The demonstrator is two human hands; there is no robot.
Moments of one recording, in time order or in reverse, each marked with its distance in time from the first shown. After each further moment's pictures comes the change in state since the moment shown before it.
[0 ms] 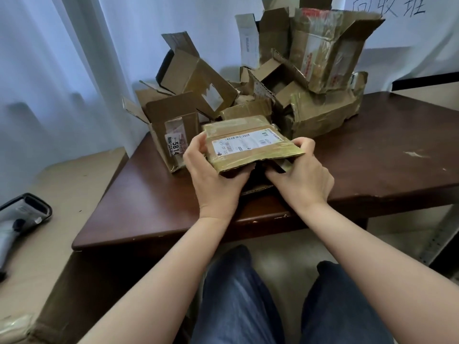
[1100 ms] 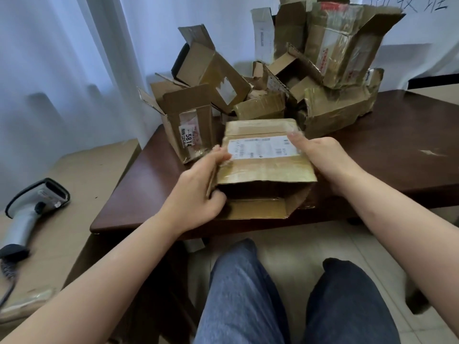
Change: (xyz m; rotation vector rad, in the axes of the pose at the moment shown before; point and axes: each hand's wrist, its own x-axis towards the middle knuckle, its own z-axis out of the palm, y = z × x) left_hand 0.009 -0.011 -0.087 0.182 -0.675 0.229; right_hand 0.029 0.001 -0.026 0.589 -0.452 0.157
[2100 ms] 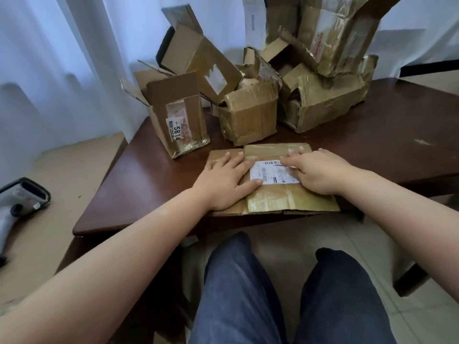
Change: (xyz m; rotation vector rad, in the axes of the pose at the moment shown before) left_hand 0.052 -0.017 0.059 0.409 -0.579 -0.208; right_hand 0.006 0.022 -0.005 -1.201 -0.341 -0.202
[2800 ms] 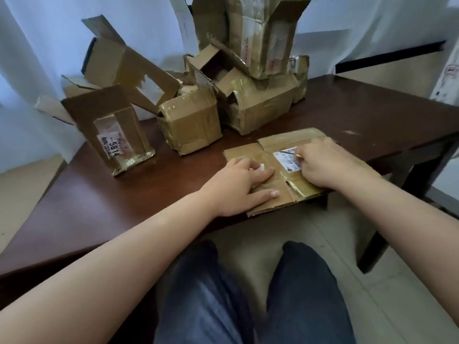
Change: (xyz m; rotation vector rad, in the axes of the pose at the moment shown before) left_hand 0.030 0.111 -0.007 -0.028 0.005 0.346; right_hand -0.039 0.094 0.000 -0.053 0.236 0.315
